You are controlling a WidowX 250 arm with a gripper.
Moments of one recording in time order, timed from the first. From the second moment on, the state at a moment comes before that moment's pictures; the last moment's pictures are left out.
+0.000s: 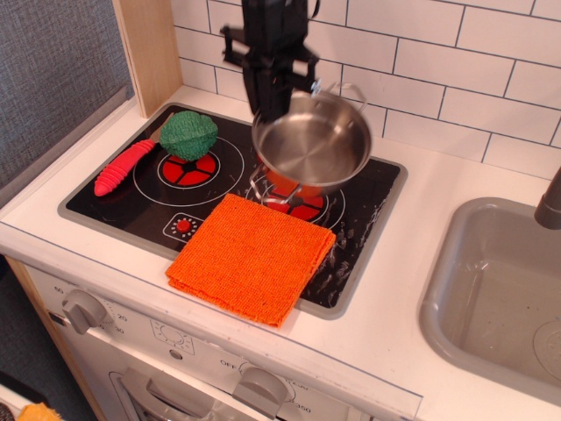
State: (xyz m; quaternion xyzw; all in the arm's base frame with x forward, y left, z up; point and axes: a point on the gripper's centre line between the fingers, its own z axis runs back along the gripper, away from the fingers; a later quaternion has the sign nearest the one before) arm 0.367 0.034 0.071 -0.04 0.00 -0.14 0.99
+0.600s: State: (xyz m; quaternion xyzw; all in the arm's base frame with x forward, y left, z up) arm 0.410 0.019 0.033 -0.05 -0.01 -0.14 0.99
